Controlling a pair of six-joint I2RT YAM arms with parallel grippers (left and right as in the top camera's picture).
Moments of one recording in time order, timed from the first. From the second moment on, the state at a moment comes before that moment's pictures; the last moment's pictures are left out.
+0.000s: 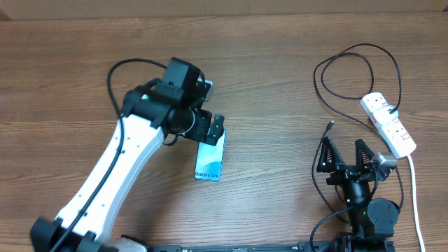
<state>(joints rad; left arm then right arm) -0.41 1.54 1.40 -1.13 0.16 -0.12 -0.07 0.01 0.02 -0.02 -0.15 0.41</state>
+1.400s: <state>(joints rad) -0.49 1.80 1.24 -1.04 0.09 -0.26 -0.07 0.01 0.02 -0.02 -0.15 0.41</state>
